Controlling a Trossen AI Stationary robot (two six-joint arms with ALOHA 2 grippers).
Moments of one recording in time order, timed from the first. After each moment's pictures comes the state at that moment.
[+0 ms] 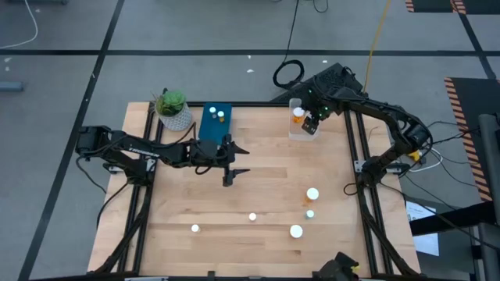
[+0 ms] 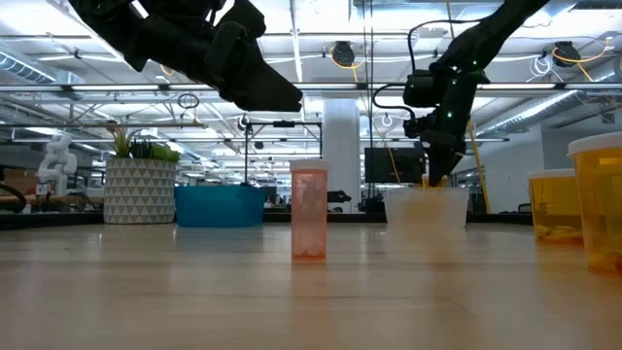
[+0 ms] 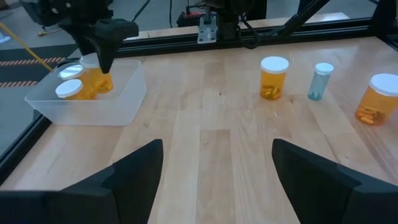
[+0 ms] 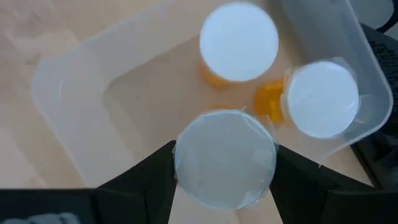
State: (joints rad) left arm 0.04 1.44 0.71 0.37 -0.02 0.11; right arm -0.84 1.55 1.03 -0.71 -0.03 -0.27
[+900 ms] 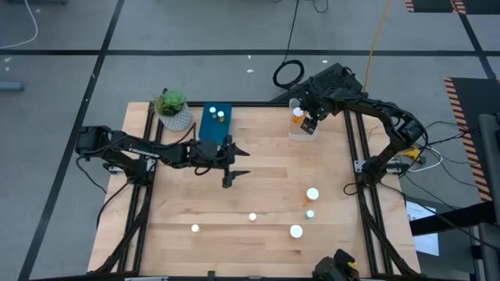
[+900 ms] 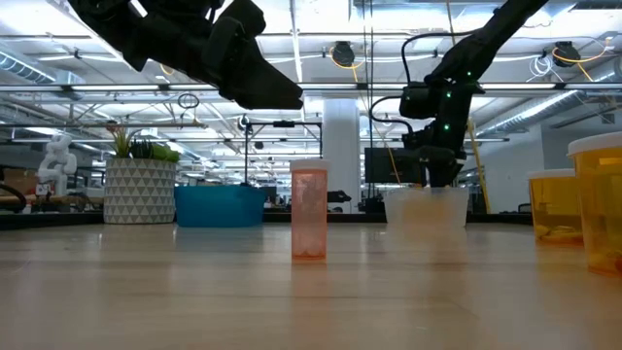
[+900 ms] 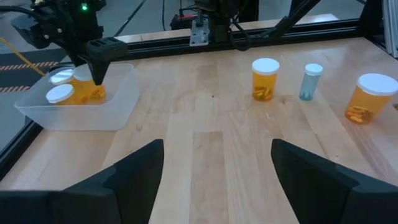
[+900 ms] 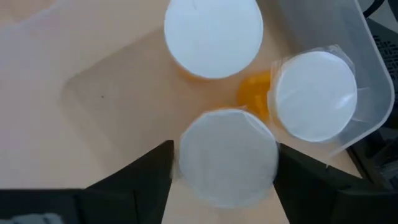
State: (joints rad) left arm 0.03 1.44 0.71 0.37 0.00 0.12; right arm -0.85 1.62 1.03 -0.68 0.05 -0.26
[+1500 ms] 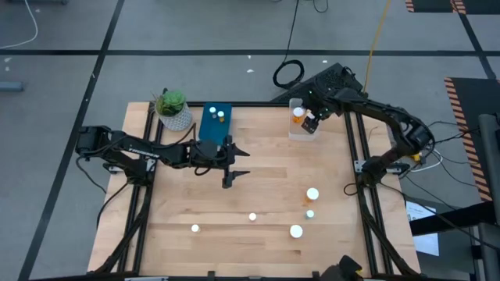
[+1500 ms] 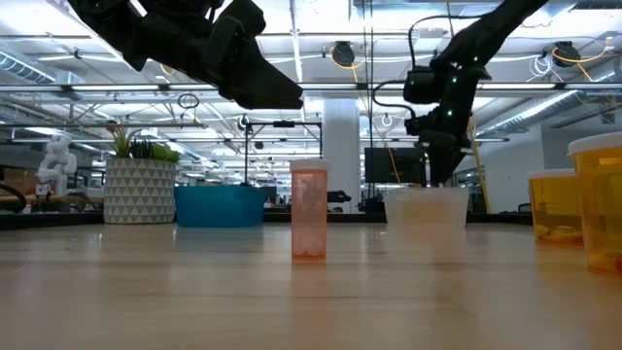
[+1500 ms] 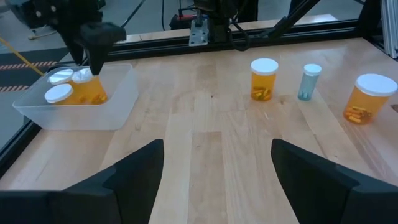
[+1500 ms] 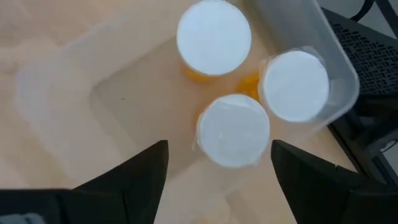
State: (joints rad) left arm 0.03 1.44 0.71 0.37 0.00 0.12; right arm -0.82 1.52 1.03 -0.73 0.05 -0.19
